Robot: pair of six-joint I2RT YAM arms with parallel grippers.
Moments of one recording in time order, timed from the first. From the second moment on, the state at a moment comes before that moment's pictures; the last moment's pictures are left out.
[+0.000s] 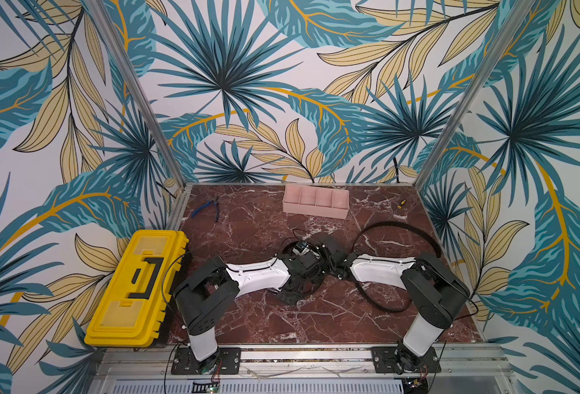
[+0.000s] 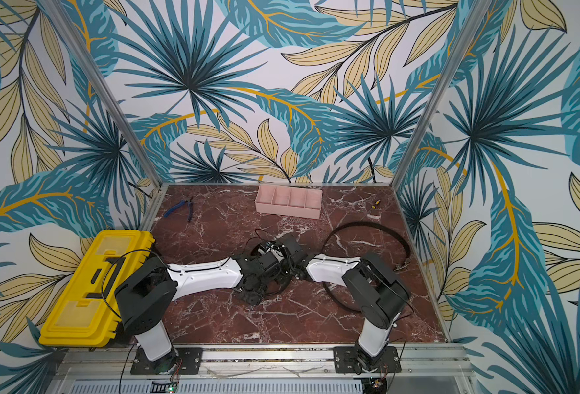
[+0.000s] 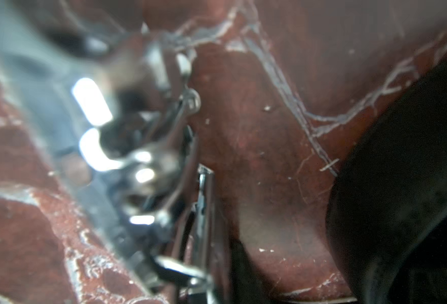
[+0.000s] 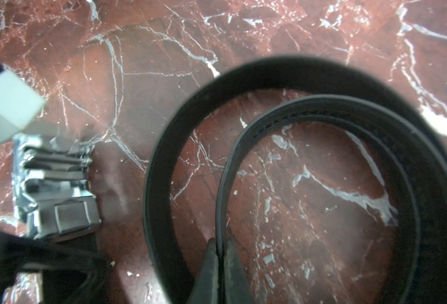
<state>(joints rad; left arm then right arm) -0.91 1.78 1.09 -0.74 -0.03 -2.07 0.69 1.74 0.88 -0.02 -0.23 -0.12</state>
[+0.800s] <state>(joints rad) -0.55 1.94 1.41 -0.94 -0.25 -0.92 0.72 1.67 0.82 -0.06 -0.18 -0.14</state>
